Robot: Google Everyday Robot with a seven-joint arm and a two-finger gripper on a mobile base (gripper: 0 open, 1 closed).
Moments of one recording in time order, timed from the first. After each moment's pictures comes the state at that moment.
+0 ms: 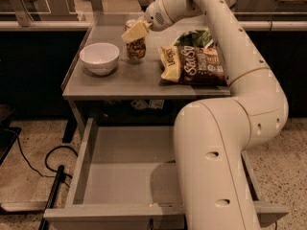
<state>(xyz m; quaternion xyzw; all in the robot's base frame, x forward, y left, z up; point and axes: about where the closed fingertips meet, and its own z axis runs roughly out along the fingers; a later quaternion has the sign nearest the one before) 0.785 0.059 0.917 -0.53 0.70 0.30 0.37</state>
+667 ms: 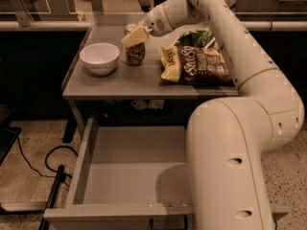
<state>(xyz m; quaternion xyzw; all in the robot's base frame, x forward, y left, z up) 0.777 0.061 0.906 -0.53 0.69 0.31 0.38</state>
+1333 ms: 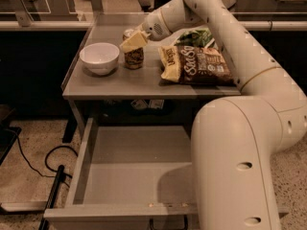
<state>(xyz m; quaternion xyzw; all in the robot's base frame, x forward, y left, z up) 0.763 0.068 0.894 -0.54 0.69 0.31 0.37</state>
